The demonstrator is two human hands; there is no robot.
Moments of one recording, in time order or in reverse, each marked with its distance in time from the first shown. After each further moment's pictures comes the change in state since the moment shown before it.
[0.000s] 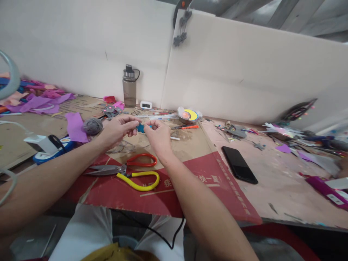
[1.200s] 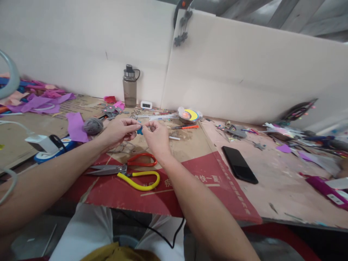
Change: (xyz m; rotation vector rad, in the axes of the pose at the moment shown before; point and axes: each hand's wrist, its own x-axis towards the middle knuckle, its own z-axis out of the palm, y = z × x) left_hand -0.001 -0.001 0.001 -0.004 -0.017 -0.174; right_hand -0.003 0.001 0.006 -0.004 -0.012 -0.010
